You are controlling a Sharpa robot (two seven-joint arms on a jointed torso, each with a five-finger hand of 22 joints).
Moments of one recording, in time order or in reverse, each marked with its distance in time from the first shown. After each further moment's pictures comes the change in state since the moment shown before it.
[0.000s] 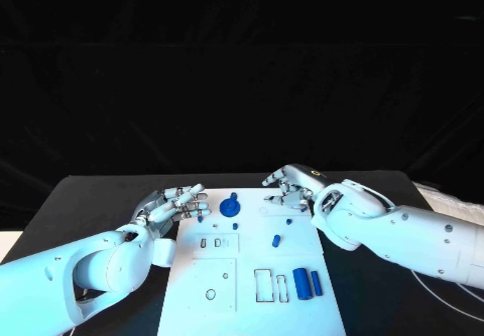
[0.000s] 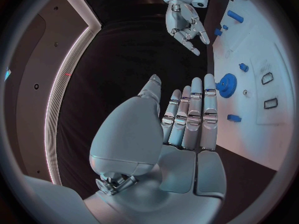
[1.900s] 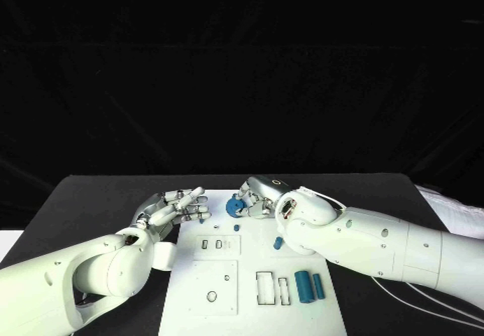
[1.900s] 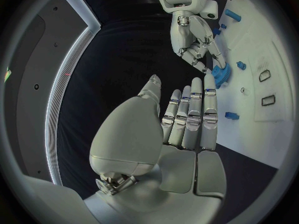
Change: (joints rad) left arm -0.001 0.011 -0.001 -0.002 -0.012 -0.008 -0.001; left_hand 0.000 0.000 0.000 0.006 0.000 0.000 0.000 0.005 0.000 0.000 0.000 0.006 0.000 0.000 0.000 0.000 -0.003 0.000 0.000 0.000 0.004 0.001; right arm -0.022 0.239 -0.008 -0.130 -0.130 0.067 -0.165; right_hand -0.027 0.043 0.045 -0.025 -0.030 0.103 -0.023 0.048 0.003 0.076 -0.035 0.111 0.092 -0.002 -0.020 -0.004 0.001 0.000 0.016 -0.023 0.011 0.020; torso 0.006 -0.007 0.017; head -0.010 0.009
